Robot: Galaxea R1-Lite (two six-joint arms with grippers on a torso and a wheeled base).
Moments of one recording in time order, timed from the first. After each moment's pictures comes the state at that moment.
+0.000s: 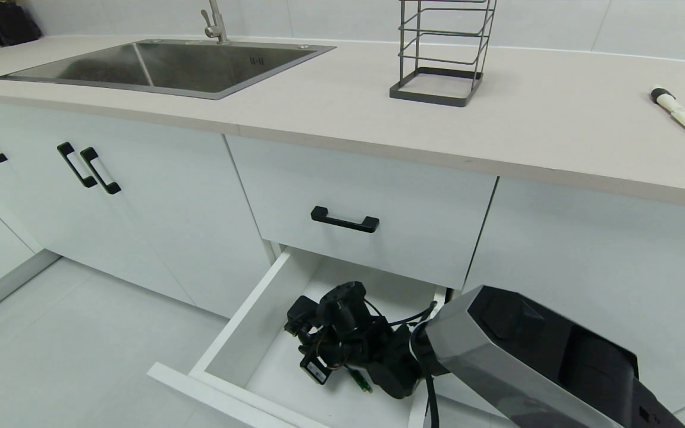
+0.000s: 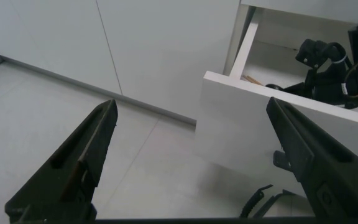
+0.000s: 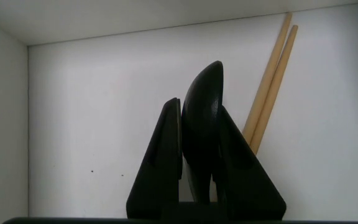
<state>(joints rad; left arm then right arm) 0.00 0.00 0.00 0.00 0.05 -0.04 0.88 2.63 -1.69 -0.40 0.06 -0.26</state>
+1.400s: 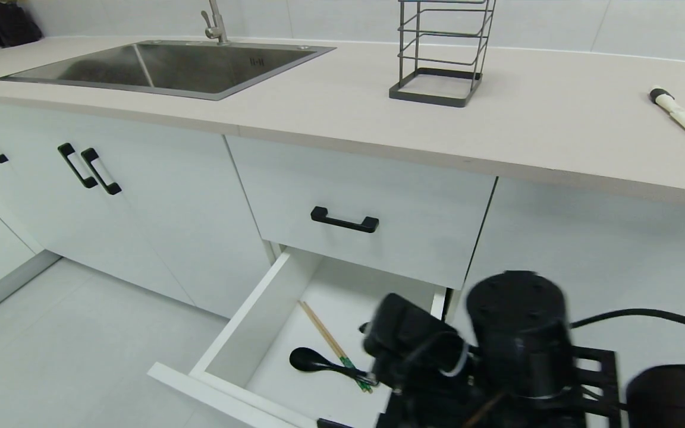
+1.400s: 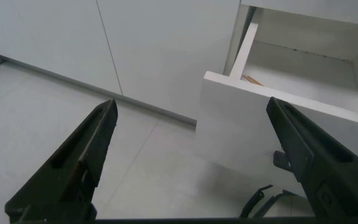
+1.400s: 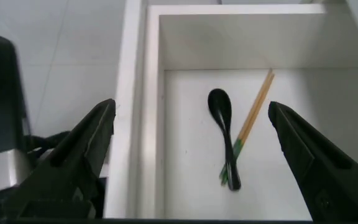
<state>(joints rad) 0.00 0.00 0.00 0.00 0.05 -0.04 1.02 1.76 -0.73 -0.69 0.08 -0.23</state>
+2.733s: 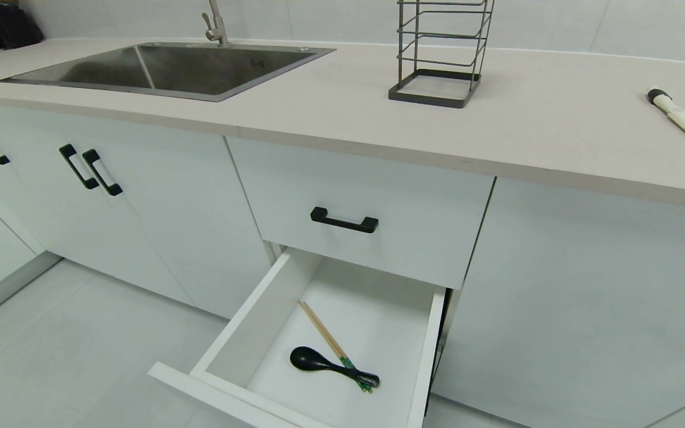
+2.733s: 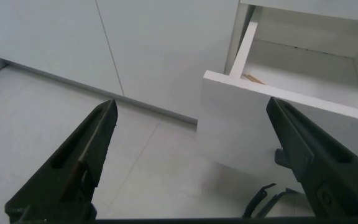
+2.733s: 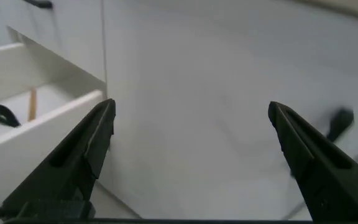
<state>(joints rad) 0.00 0.00 0.00 0.00 0.04 -0.02 -0.05 0.16 -0.03 -0.18 0.19 -0.14</state>
